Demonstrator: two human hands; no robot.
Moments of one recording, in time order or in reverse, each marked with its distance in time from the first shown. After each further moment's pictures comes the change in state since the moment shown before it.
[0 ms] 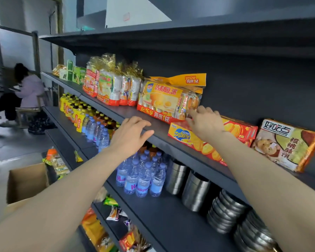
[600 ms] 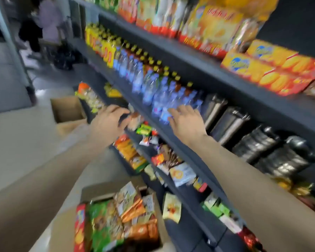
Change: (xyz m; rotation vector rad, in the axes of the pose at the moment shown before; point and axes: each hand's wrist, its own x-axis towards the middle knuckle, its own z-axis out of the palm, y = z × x) left_hand -0.281 -0.148 -0.011 0.013 -0.042 -0.238; right_hand -0.192 -0.247 0.072 0.232 0.075 -0.301
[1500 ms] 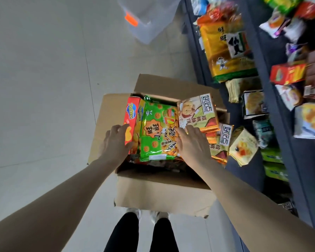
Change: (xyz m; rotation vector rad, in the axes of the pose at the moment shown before) left_hand -0.412 -0.209 0.282 0.018 -0.651 -0.993; right_hand -0.281 -0.282 0.397 0.411 -0.807 -0.210
